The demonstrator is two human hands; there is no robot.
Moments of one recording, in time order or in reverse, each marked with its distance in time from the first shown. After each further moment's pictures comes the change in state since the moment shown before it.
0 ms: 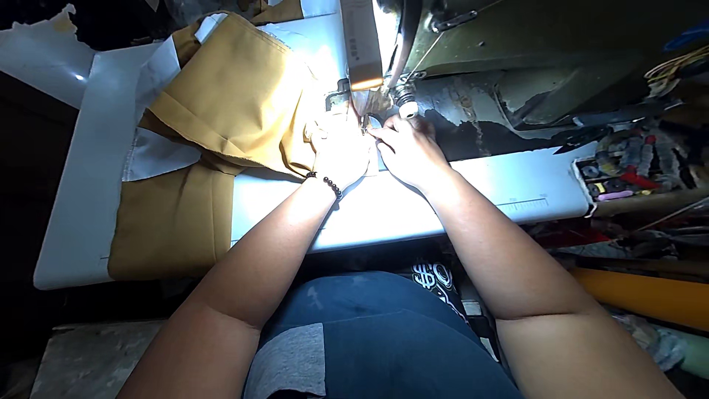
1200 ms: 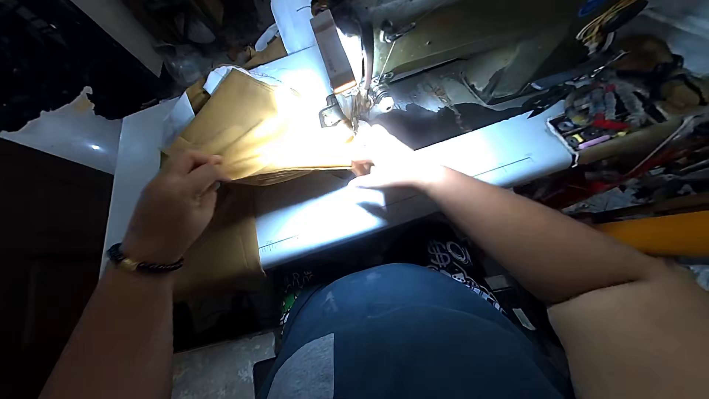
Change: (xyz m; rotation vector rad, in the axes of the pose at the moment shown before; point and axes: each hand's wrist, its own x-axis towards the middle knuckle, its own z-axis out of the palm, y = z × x) left_hand -0.122 -0.164 -0.158 0.124 0.257 0.468; right_hand -0.023 -0.056 -0.027 0.202 -0.072 -0.246
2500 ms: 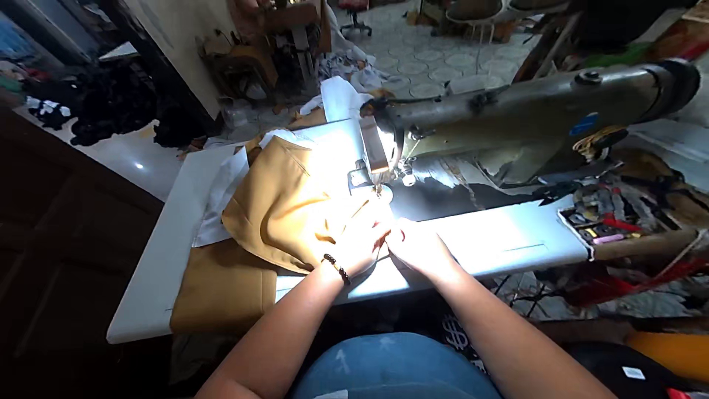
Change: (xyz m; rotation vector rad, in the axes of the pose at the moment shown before) left_hand 0.082 0.112 0.169 -0.313 -0.149 0.075; right_hand -0.024 -0.031 0.007 0.012 -0.048 0.600
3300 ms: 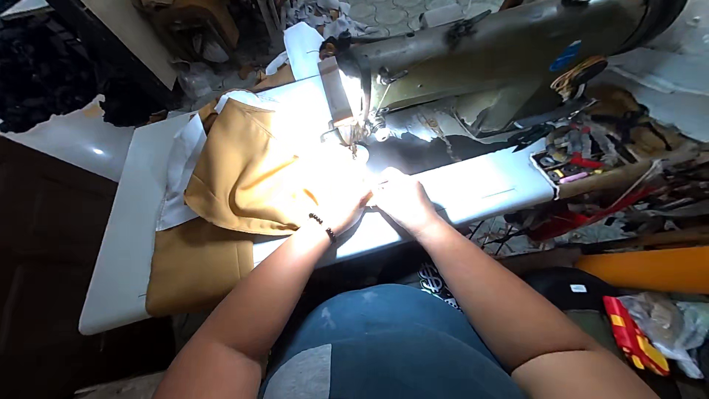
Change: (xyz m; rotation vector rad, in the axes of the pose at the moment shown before) left_hand 0.008 0.007 0.012 -0.030 -0.003 -0.008; right_hand -0.004 0.027 0.018 0.348 0.388 -0.091
